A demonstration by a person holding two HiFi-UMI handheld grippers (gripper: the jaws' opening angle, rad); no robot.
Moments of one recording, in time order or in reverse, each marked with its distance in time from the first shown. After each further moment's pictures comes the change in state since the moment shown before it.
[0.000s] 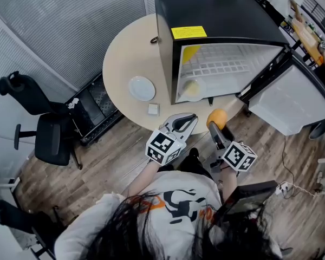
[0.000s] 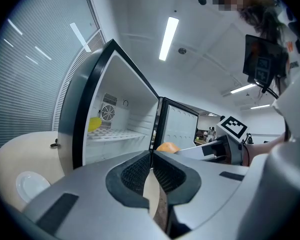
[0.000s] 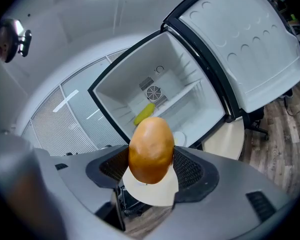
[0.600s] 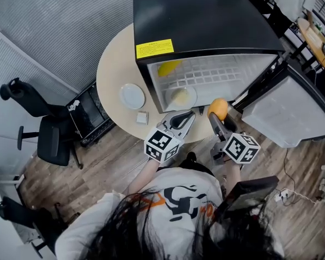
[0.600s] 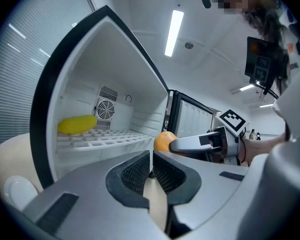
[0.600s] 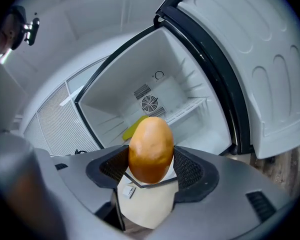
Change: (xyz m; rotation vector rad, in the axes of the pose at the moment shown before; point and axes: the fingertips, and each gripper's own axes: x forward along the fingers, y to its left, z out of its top) left arm 0.086 0.022 0.013 -0.021 0.020 0.081; right arm 0.041 -0.047 0.090 -0.110 0.026 0.065
